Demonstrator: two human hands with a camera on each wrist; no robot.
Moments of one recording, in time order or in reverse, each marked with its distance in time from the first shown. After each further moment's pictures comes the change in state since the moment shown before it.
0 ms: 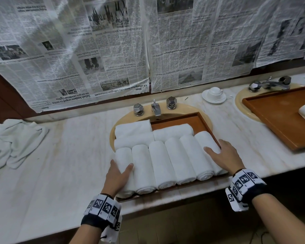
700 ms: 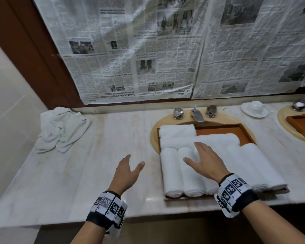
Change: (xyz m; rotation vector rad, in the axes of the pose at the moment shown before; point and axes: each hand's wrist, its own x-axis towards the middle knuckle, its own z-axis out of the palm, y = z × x) left_hand 0.014 -0.080 -0.131 0.020 0.038 0.163; right_hand -0.082 -0.204 0.100 -0.223 -0.093 -0.464
